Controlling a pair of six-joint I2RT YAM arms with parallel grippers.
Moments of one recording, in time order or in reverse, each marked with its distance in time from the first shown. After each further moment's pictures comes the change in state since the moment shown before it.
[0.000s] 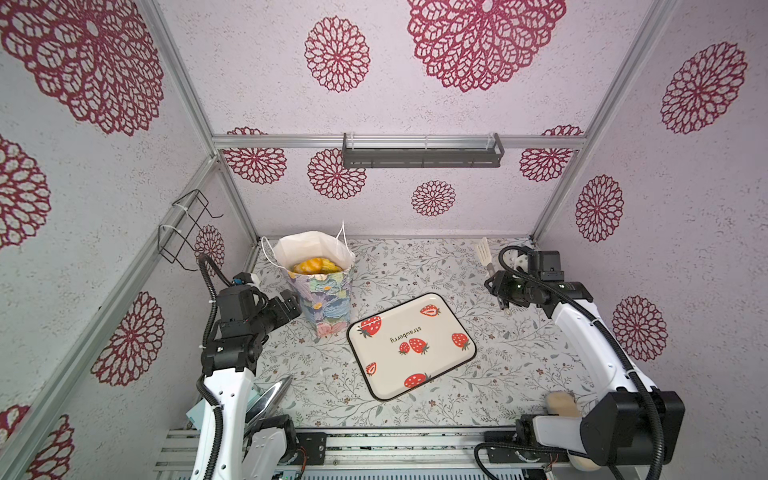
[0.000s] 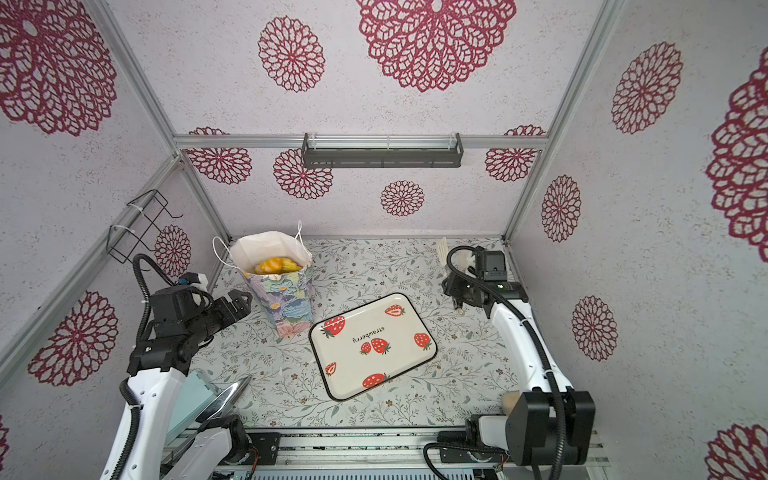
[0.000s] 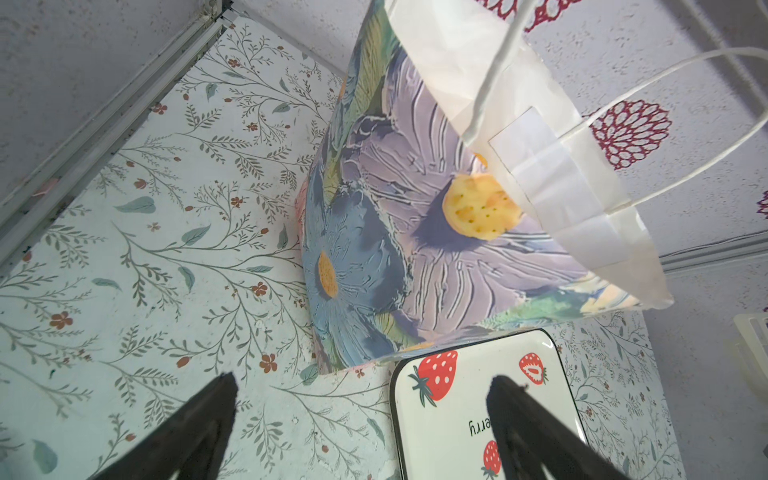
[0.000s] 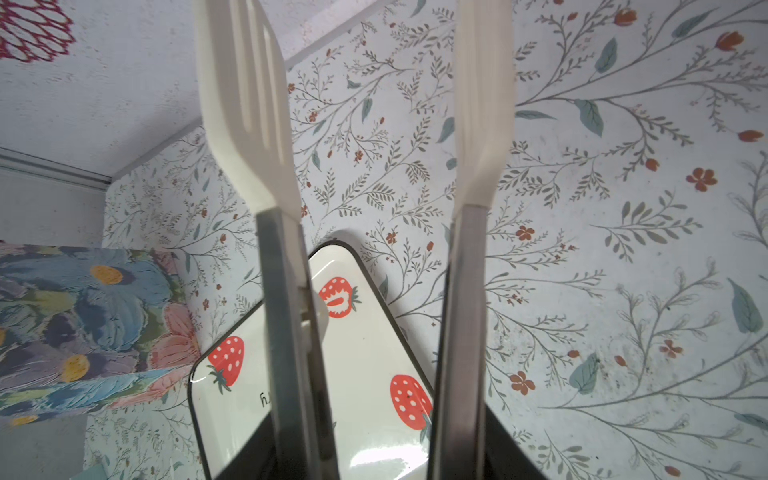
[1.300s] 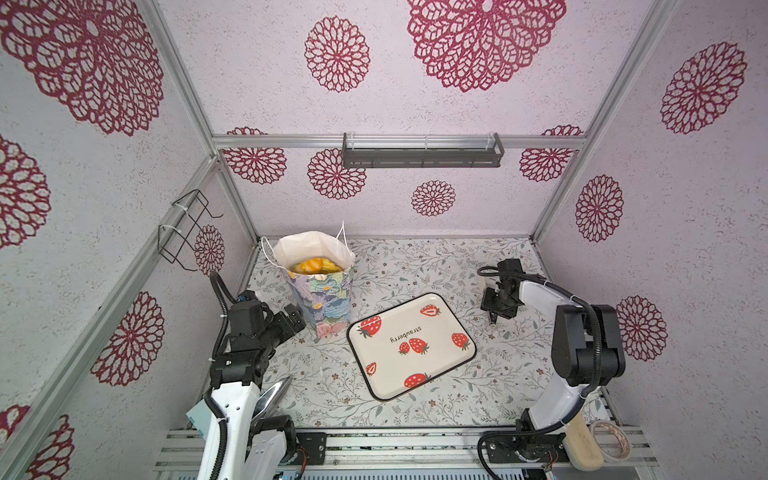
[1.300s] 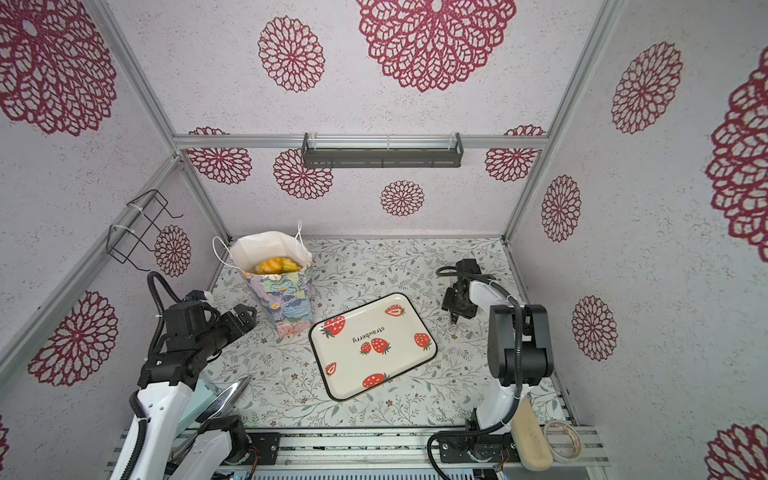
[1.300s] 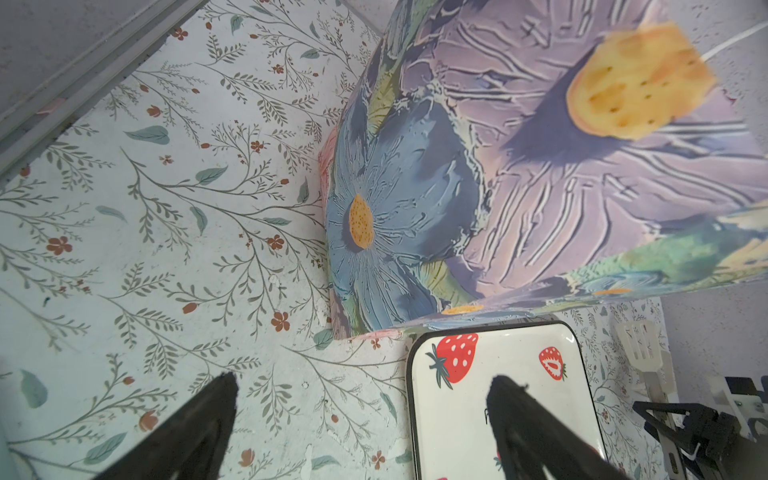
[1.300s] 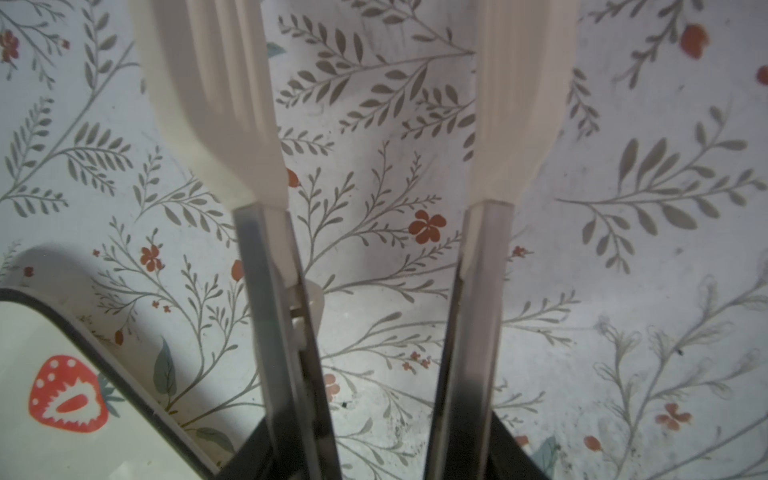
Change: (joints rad) left arm -0.036 -0.076 -0.138 0.008 -0.058 -0.088; right arm -0.002 0.468 0.031 0.056 0.208 -0.059
